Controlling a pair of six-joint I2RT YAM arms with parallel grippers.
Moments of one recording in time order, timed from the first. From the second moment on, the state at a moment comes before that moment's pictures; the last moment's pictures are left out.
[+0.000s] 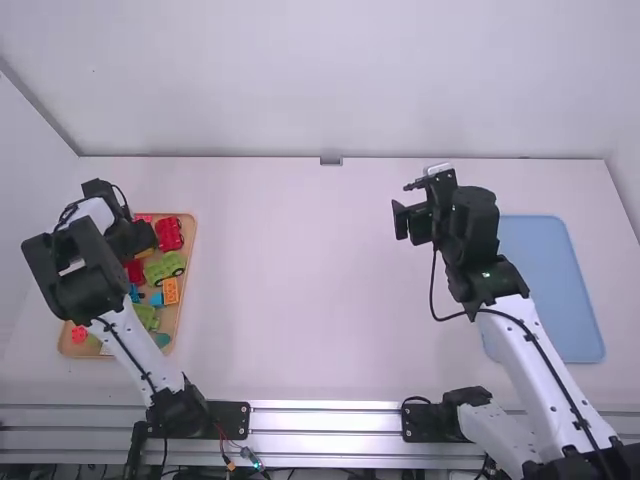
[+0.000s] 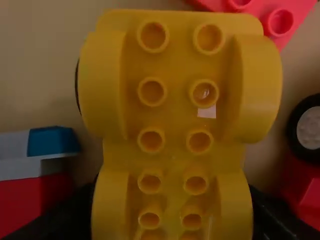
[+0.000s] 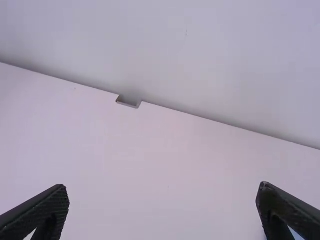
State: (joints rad) left arm 0.56 2.17 1.54 -0.73 -0.01 -0.04; right arm 0.22 1.12 0.88 -0.20 -0.07 -0.13
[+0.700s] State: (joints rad) left arm 0.54 2.05 1.53 -0.84 -0.01 -0.06; right arm 0.22 1.12 0.88 -0.21 -0.07 -0.13
